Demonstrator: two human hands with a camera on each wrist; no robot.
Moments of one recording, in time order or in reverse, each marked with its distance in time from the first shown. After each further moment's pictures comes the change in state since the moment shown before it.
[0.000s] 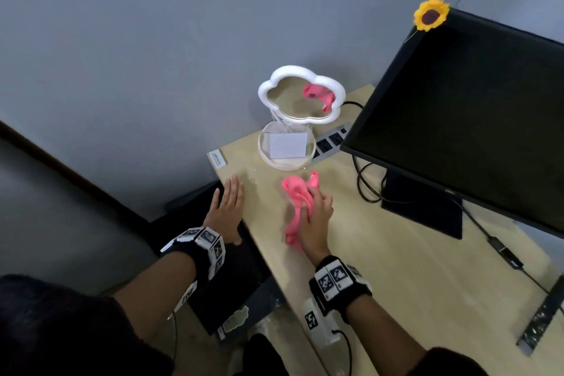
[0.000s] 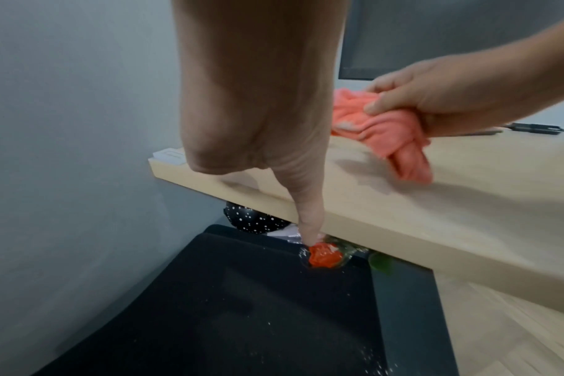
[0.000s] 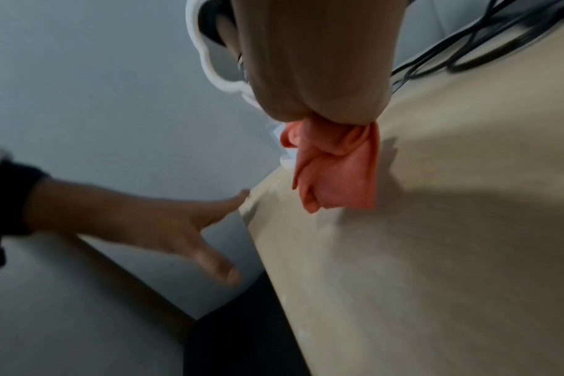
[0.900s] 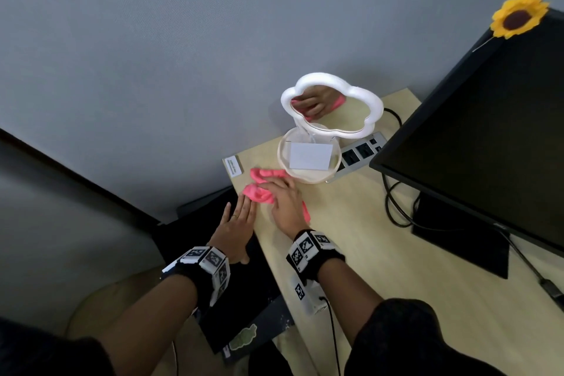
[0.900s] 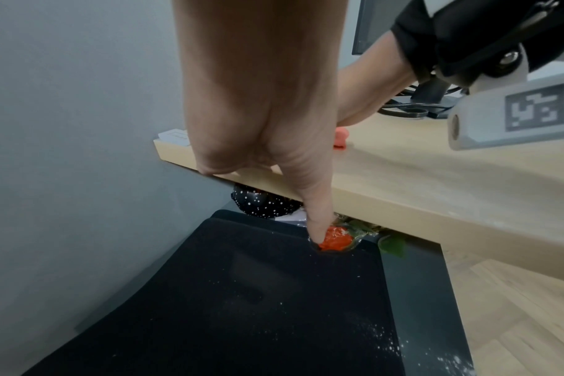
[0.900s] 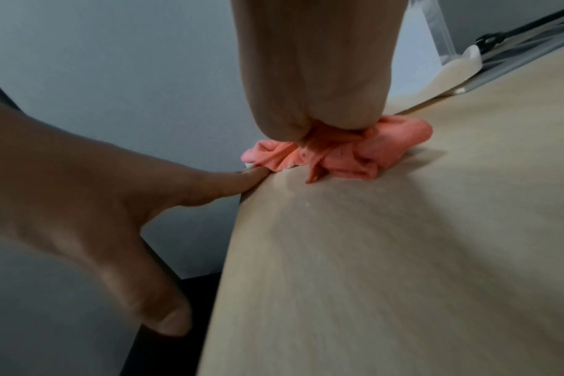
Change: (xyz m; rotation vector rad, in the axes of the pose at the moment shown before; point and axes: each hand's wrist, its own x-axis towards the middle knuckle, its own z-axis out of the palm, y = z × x) left_hand 0.019 -0.008 0.016 -0.070 -0.117 0.100; right_hand 0.076 -0.013 0.087 -0.364 -0.407 -0.441
